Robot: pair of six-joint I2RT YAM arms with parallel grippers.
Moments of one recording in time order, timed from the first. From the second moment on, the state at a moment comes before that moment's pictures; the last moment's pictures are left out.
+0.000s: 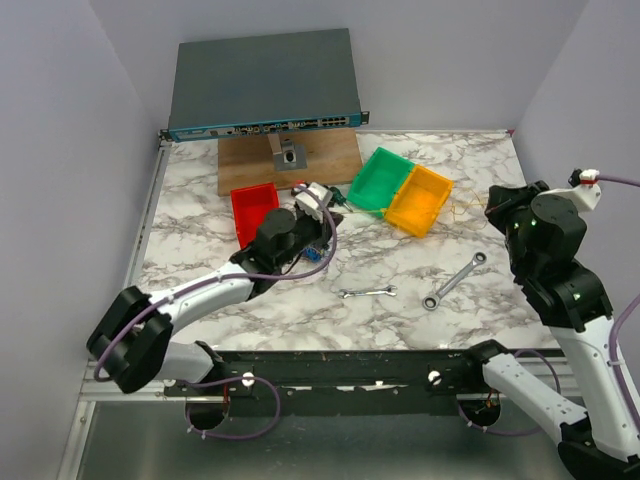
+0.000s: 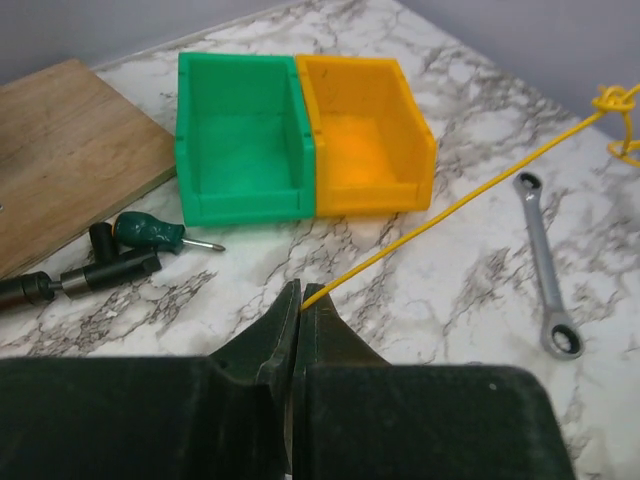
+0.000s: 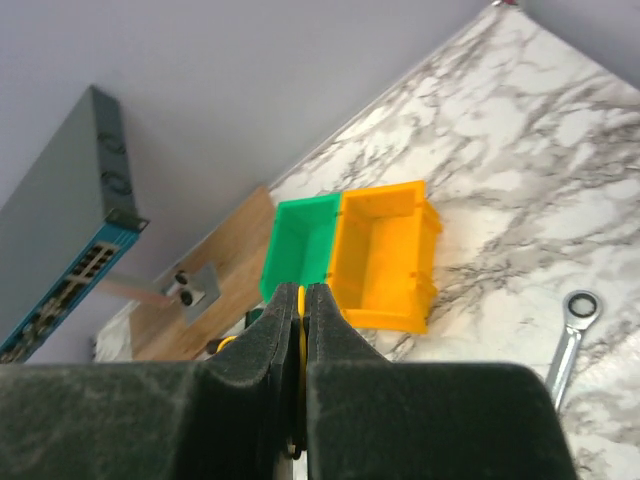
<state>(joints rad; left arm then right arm) -0.74 1.37 0.74 0.49 0.02 -0.10 0.35 0.77 1.19 -0.59 0.55 0.69</state>
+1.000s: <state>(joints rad) -0.64 1.11 0.47 0.39 0.11 -0.19 0.34 0.92 0.68 -0.24 -0.19 0.58</state>
